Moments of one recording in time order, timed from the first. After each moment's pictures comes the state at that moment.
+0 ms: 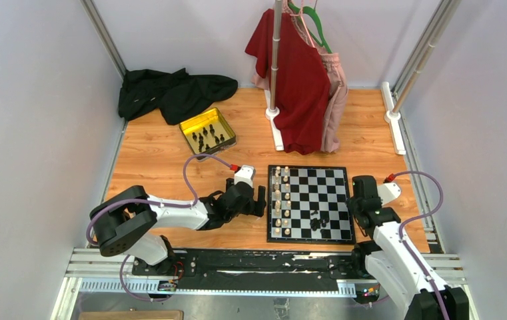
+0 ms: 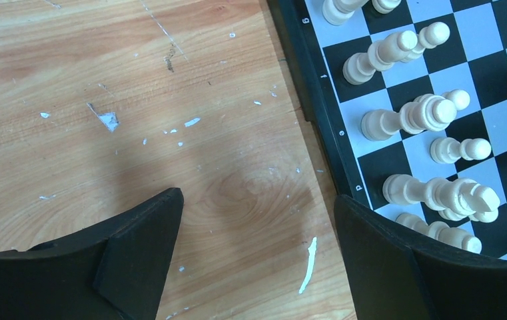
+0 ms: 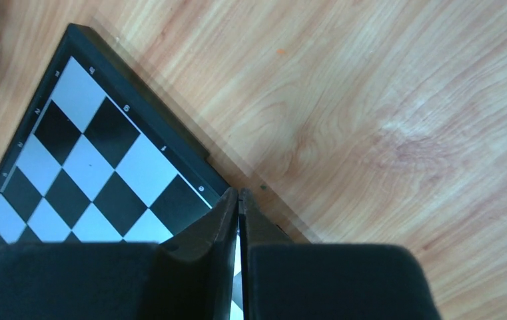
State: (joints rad) left arm -1.03 1.46 0.50 0.28 -0.37 -0.61; right arm 0.17 0.72 0.31 -0.49 0.41 0.96
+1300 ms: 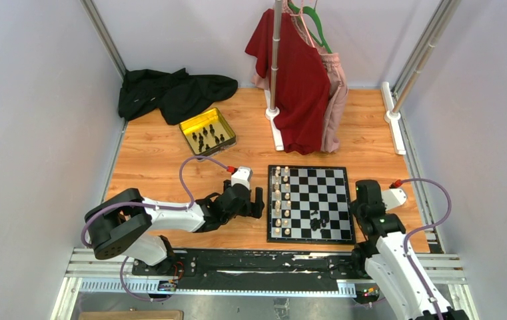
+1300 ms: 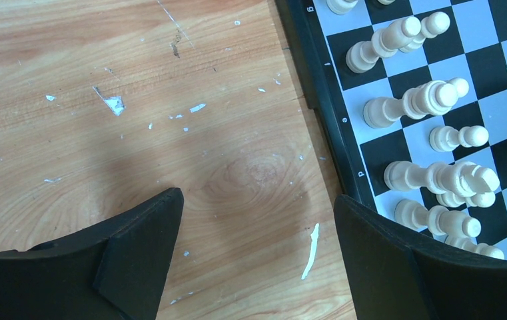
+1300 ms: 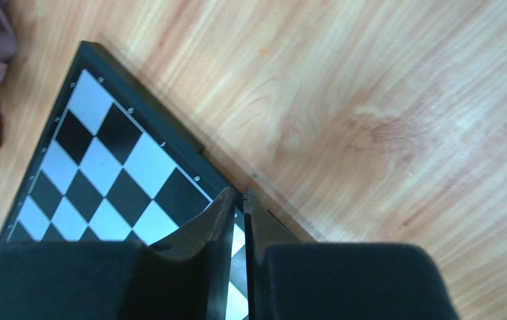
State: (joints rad) left arm -1.03 1.42 0.46 0.29 -0.36 -0.63; right arm 0.16 0.57 0.30 -0.59 0.43 1.03
